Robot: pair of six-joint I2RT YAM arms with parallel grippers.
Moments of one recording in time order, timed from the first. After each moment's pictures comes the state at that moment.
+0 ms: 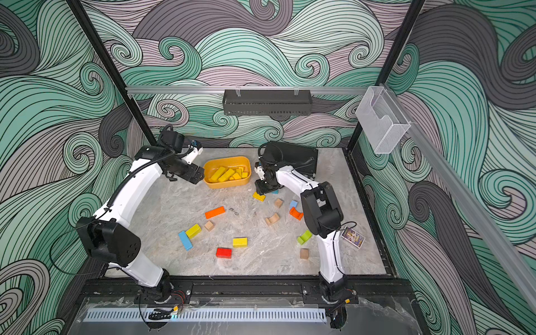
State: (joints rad) left arm -0.16 1.60 1.66 -1.09 0.03 0.30; right arm 0.49 2.11 1.65 -0.74 -0.17 0.01
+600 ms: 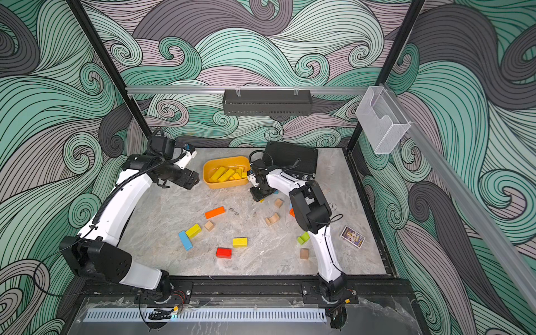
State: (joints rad) left arm -0.14 1.48 1.56 -1.08 0.05 0.32; right arm 0.56 2.23 1.70 -0.76 -0.10 -0.09
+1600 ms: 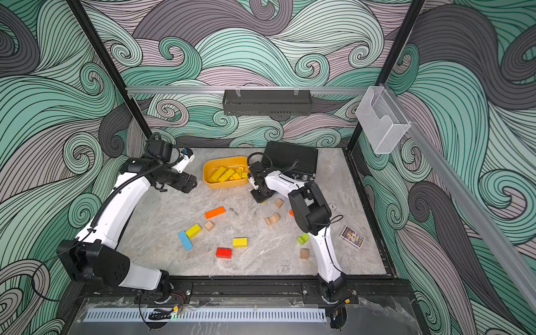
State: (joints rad) left arm -0.11 1.45 1.49 -1.07 0.07 0.33; right arm 0.58 2.19 1.66 -0.79 -0.03 -0.07
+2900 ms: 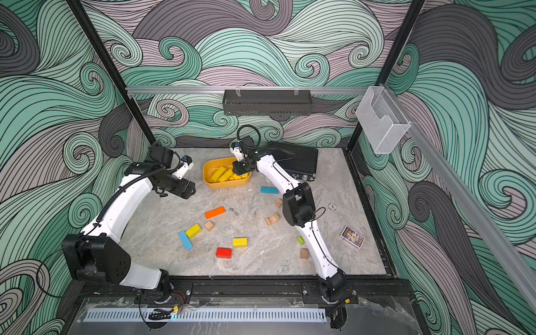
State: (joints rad) left arm -0.07 1.46 1.39 -1.05 0.09 0.33; right arm 0.58 2.50 2.44 -0.84 -0.25 0.03
